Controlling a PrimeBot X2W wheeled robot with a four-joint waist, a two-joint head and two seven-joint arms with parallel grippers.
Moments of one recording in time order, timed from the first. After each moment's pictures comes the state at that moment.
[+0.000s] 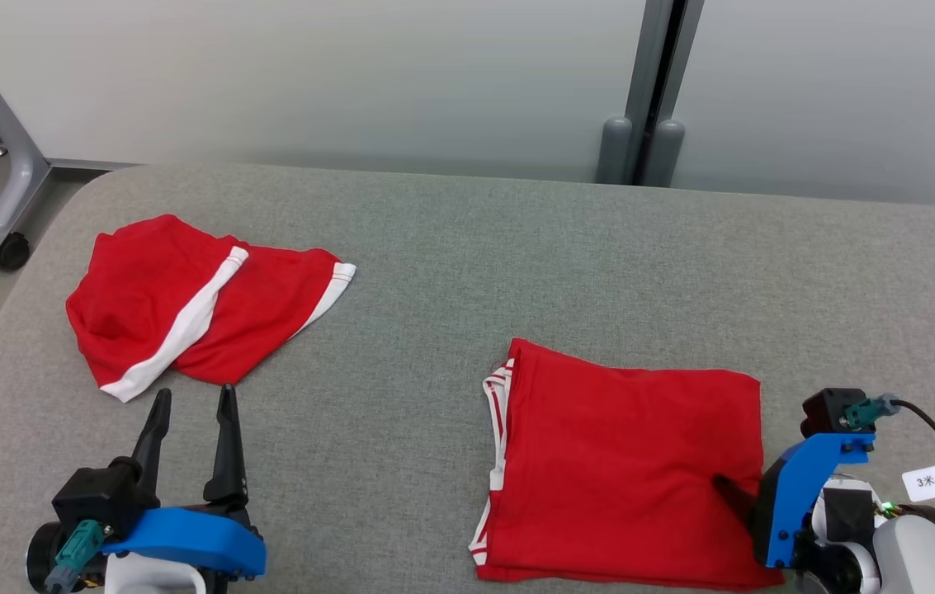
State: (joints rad) left arm -0.09 0.26 -0.24 0.27 -0.47 0.04 -0.25; right arm -0.24 -0.09 -0.08 0.43 0.26 0.13 0.65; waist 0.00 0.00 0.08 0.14
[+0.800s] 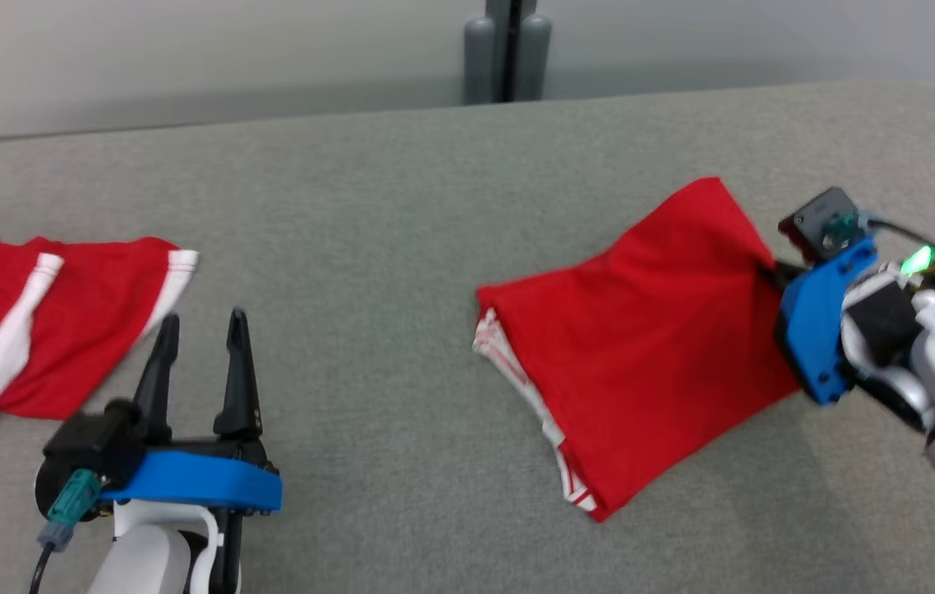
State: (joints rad) left arm -0.17 0.22 -0.23 0.20 -0.47 0.03 -0.26; right arm -0.63 -0.52 0.48 0.31 0.32 0.13 0.57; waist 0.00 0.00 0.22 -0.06
